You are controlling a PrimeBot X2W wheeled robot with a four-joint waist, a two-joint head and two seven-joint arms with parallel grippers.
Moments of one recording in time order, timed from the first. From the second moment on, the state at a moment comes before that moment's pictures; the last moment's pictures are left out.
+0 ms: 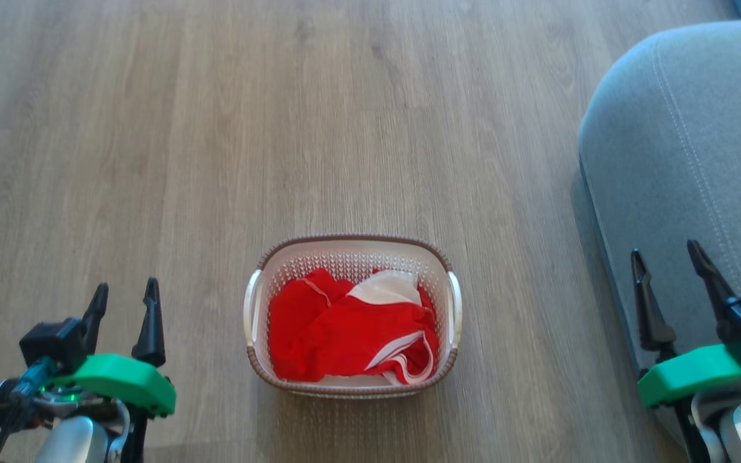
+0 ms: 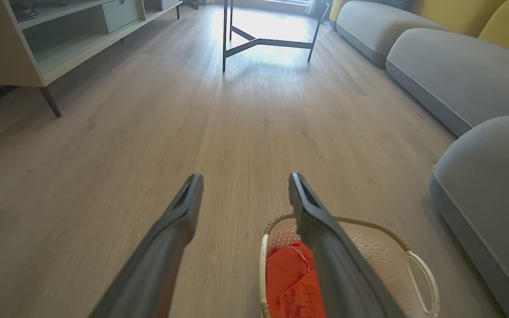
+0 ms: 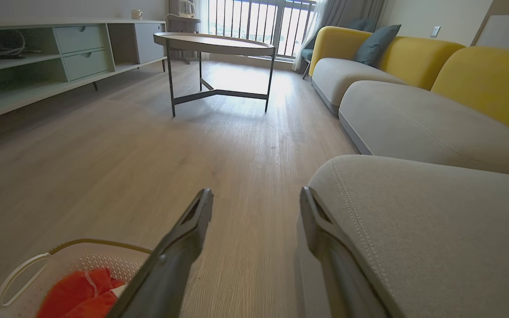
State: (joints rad) left arm -0.08 0.23 -0.14 0.35 -0.41 -0.01 -0.25; right arm 0.00 -0.28 0.09 0.06 0.24 0.12 -0.26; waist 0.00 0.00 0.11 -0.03
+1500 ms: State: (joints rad) left arm -0.86 0.21 -0.53 0.68 -0.24 -0.12 0.04; right arm -0.39 -0.12 0.03 -0.12 0.20 0.12 -0.26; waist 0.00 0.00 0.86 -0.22
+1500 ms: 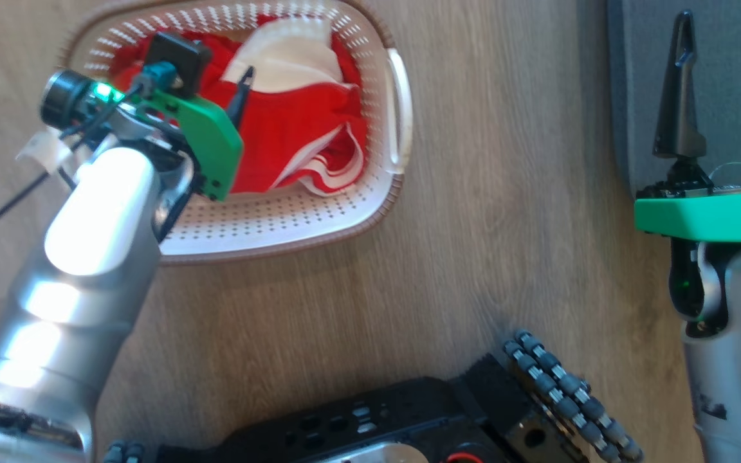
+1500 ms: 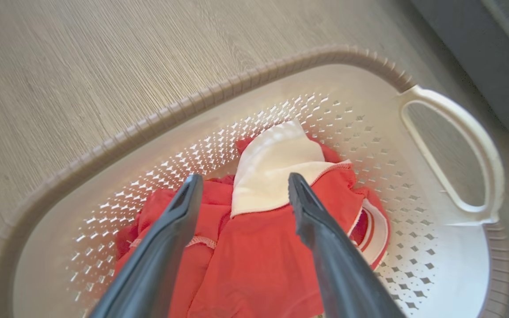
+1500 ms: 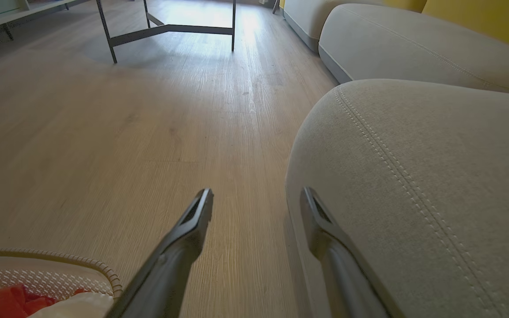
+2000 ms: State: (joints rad) left arm -0.99 0.24 -0.54 0.88 -0.26 -0.12 0.05; right arm -0.40 -0.08 0.04 -0.16 0.20 0.12 -0.26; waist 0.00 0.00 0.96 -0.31
